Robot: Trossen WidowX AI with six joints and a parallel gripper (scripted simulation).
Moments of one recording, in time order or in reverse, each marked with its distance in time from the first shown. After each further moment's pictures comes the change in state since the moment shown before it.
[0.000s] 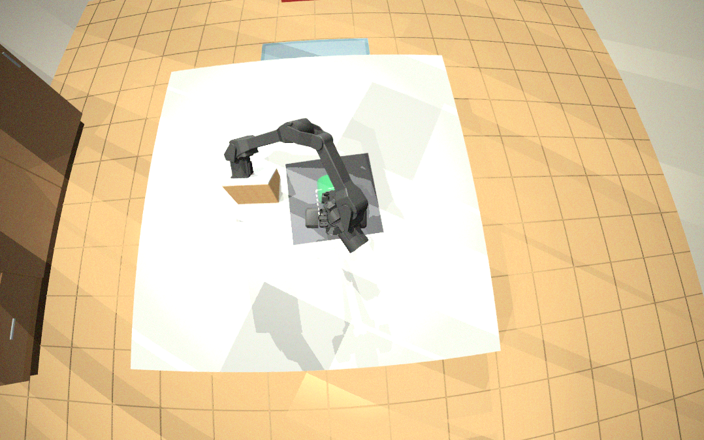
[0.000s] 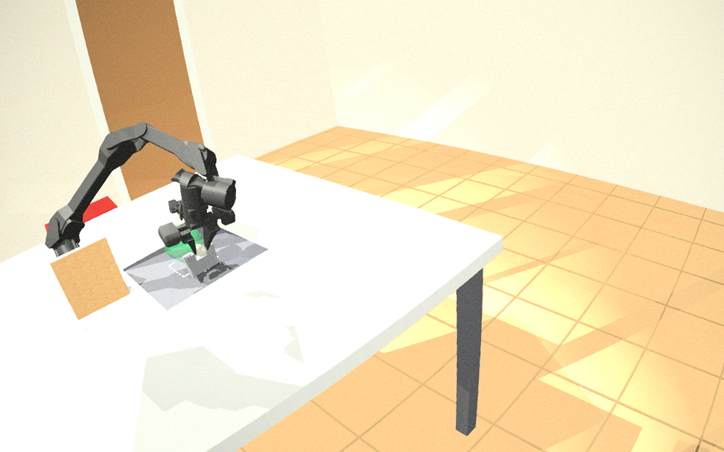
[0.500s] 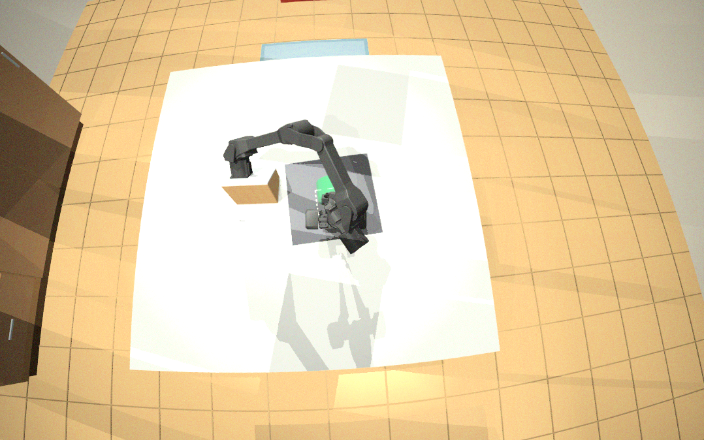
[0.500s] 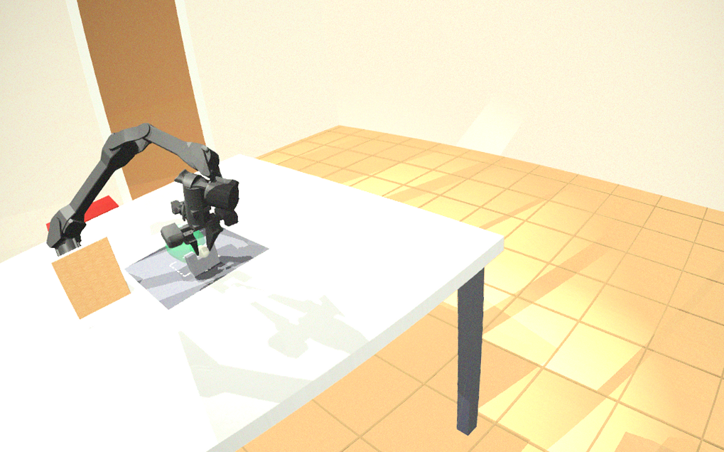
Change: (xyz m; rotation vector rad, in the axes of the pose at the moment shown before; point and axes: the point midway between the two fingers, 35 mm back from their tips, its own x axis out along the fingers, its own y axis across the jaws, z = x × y) arm 0.003 -0.002 -0.003 -0.005 0.003 0.008
